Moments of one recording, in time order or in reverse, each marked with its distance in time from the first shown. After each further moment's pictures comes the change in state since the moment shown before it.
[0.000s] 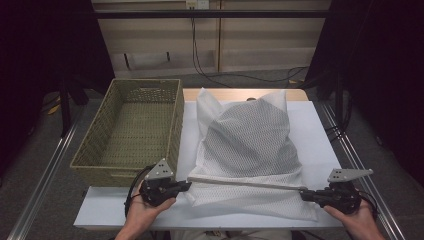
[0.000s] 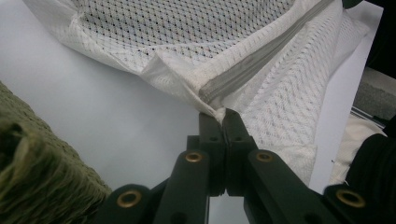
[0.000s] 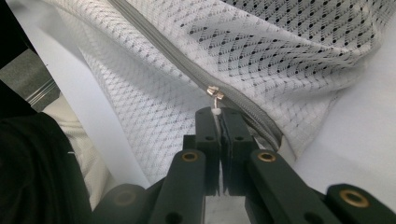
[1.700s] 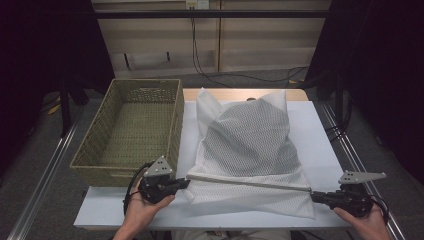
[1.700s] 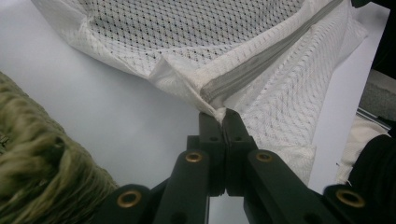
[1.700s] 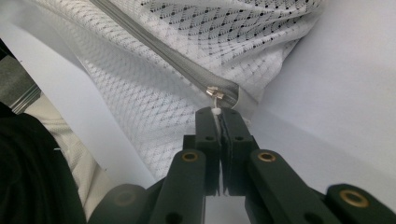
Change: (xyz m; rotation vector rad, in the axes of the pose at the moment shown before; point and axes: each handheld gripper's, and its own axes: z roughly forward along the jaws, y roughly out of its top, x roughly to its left) left arm 0.004 0.005 -0.004 0.012 0.015 -0.002; right arm -0.010 -0.015 -0.017 0.009 -0.073 0.065
